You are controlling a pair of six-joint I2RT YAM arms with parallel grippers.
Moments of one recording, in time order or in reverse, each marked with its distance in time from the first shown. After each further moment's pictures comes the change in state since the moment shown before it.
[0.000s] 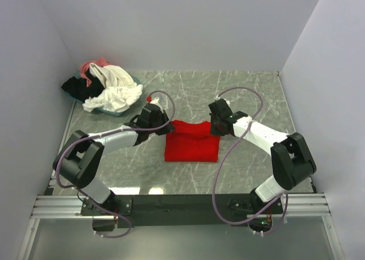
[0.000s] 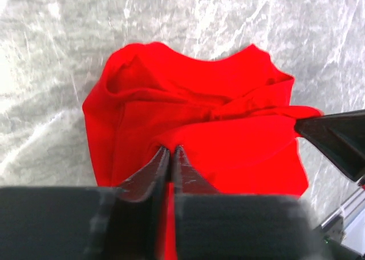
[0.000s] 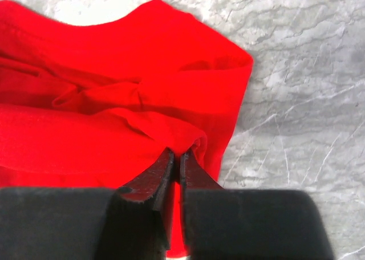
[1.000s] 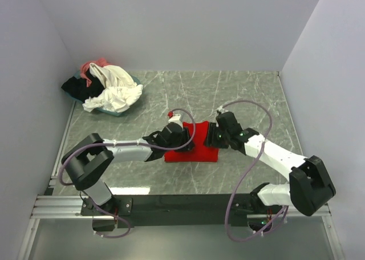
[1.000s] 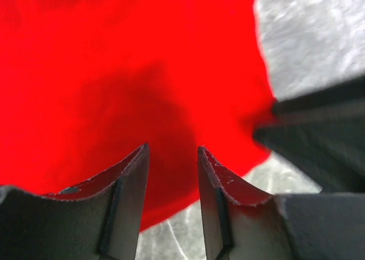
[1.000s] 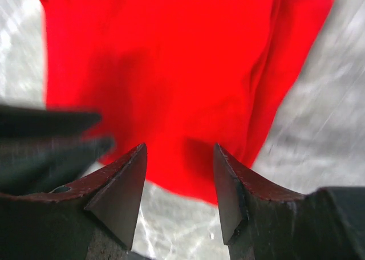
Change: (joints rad) left arm -0.324 0.024 -0.018 0.054 -0.182 -0.083; right arm 0.028 -0.241 -0.205 0.110 -0.208 0.067
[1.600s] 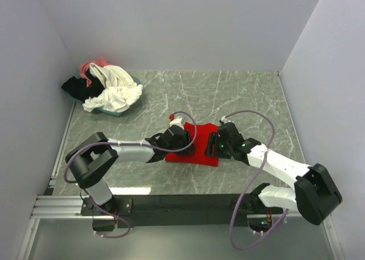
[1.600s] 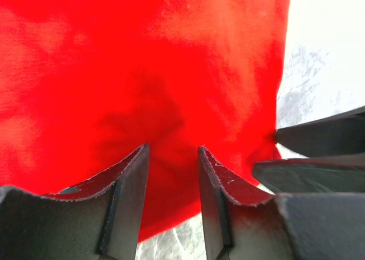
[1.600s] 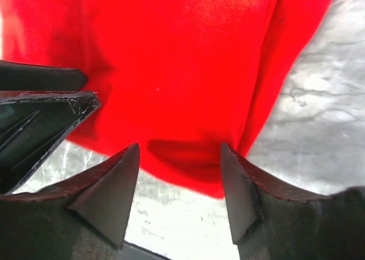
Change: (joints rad) left arm -0.021 0.075 -0.011 0.042 0.002 -0.030; right arm 0.063 -0.084 -0.196 0.053 0.018 0.092
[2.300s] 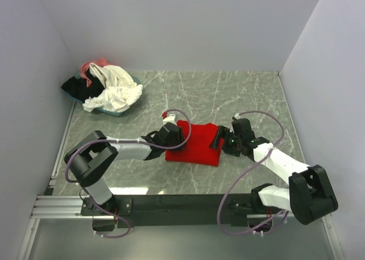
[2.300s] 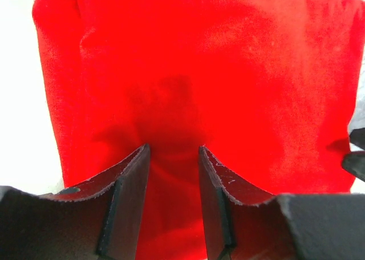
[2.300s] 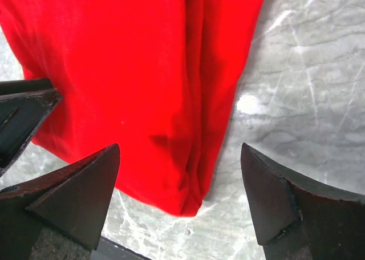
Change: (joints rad) left arm 0.074 -0.017 -0.025 -0.053 -0.098 0.086; right arm -0.241 -0.024 -0.031 0.041 -0.149 -0.029
